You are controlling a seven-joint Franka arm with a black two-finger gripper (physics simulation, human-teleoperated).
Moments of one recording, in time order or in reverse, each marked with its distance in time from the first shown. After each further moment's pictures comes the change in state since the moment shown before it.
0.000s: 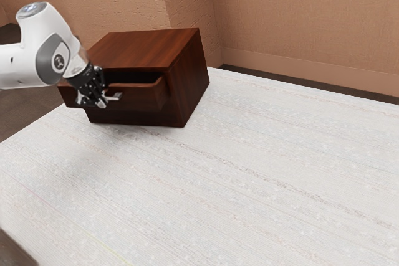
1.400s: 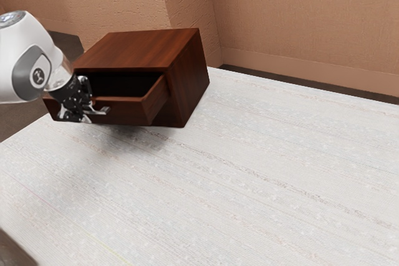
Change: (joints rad) arm -0.005 -0.251 0.016 -0.313 -0.001 0.063 0.000
